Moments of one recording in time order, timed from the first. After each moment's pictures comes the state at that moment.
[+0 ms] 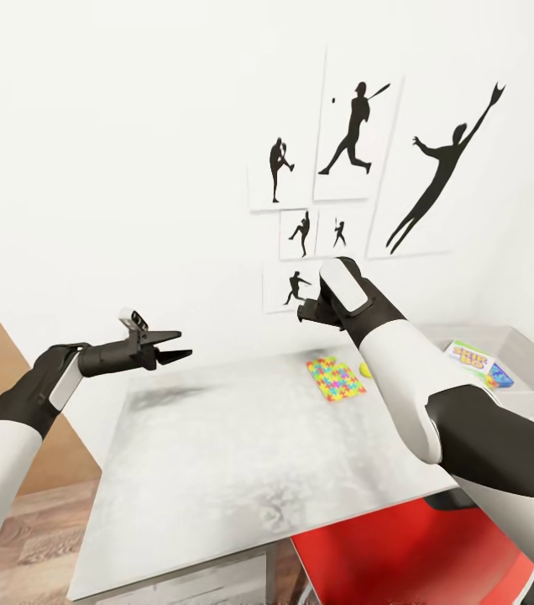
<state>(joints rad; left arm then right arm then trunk) -0.99 0.33 -0.12 -0.76 0.48 1.04 -1.46 -1.41 0.17 0.18 -0.54 -0.95 0.93 -0.92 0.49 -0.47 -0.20</state>
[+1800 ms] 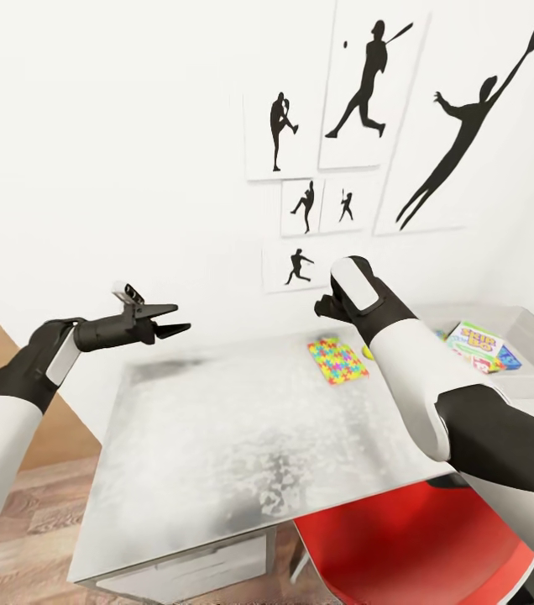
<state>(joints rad) -1.09 0.33 -0.12 -0.75 0.49 1.04 -1.47 -1.41 0.13 0.18 -0.55 -0.95 0.83 -1.00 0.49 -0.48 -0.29</state>
